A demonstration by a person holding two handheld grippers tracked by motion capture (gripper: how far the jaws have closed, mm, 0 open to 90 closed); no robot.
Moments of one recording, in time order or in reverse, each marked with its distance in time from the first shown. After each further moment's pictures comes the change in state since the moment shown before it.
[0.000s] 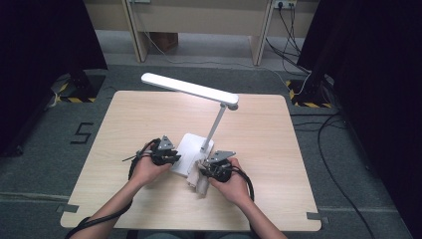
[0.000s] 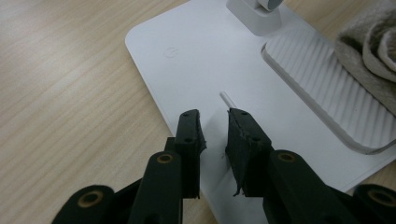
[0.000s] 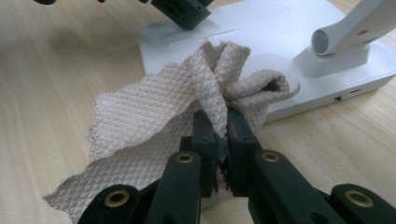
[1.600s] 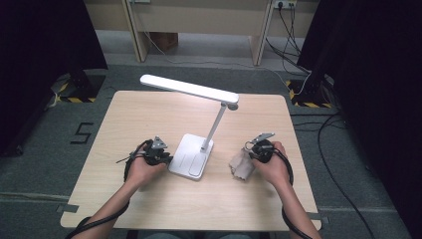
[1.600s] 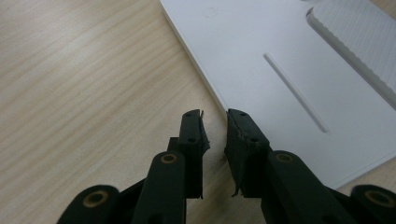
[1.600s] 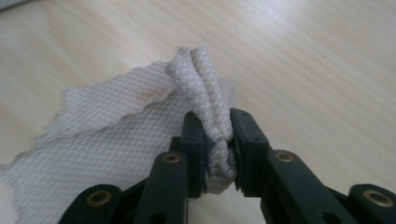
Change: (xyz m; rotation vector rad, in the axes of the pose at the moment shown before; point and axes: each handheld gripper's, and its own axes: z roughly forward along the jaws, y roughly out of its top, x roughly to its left) left arm 0.012 -0.016 -0.007 0.061 0.039 -0.090; right arm -0.116 -0.024 -0.069 0.243 -0.384 0.079
